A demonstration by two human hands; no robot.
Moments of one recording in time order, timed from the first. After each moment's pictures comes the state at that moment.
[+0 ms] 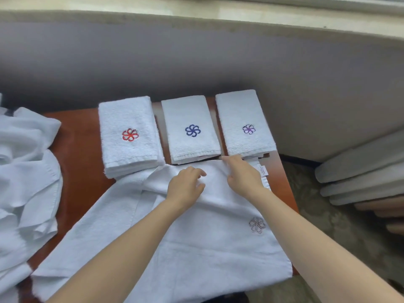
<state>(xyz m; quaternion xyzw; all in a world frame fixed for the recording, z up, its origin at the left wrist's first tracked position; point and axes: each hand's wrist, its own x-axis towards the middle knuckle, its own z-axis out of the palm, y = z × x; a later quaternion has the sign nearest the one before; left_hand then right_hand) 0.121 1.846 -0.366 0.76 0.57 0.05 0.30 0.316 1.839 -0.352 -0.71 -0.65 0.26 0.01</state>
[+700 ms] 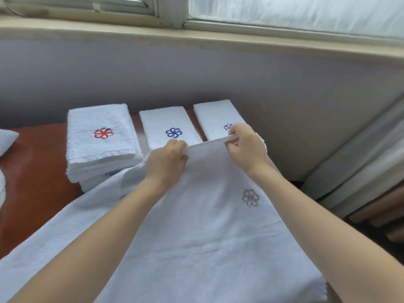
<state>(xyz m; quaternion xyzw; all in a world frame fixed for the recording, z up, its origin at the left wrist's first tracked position) 0.121 1.881 -0.384 0.83 0.51 0.22 0.07 0.334 1.843 -0.365 -0.71 -0.60 0.01 0.37</state>
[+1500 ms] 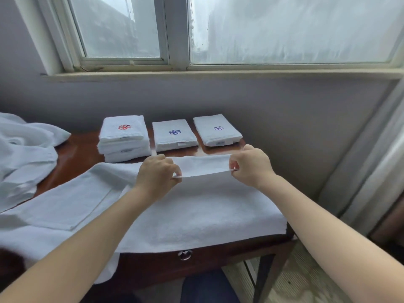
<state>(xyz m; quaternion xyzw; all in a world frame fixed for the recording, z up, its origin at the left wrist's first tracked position) 0.097 1.712 -0.392 0.86 0.43 0.21 -0.16 0.359 1.671 -0.381 -0.70 -0.70 -0.08 0.15</state>
